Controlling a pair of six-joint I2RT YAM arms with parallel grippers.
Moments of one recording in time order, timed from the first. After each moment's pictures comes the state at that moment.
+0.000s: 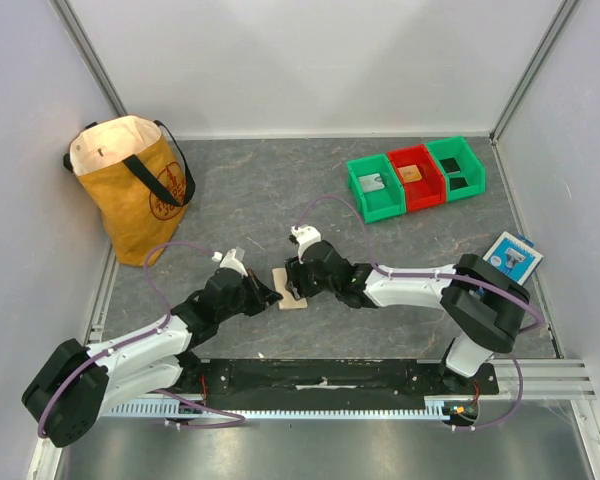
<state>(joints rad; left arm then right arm) -0.70 0.95 0.21 0.16 0.03 -1.01 1.00 1.65 0.84 0.14 0.11 0.42</state>
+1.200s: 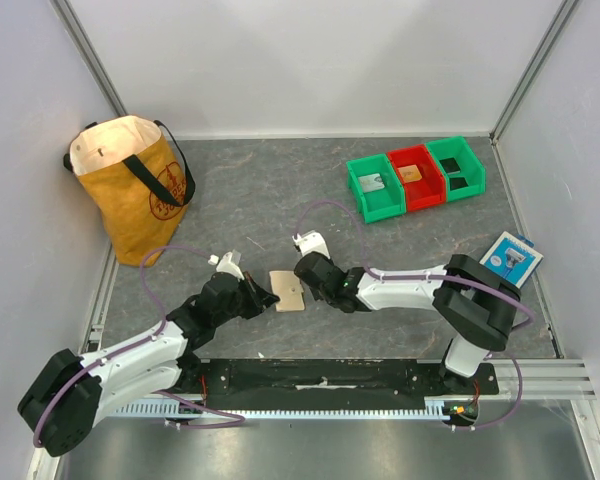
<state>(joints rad) -0.70 0.87 0.17 0.14 0.01 -1.01 1.06 1.70 0.89 -0.06 0.46 0.39</state>
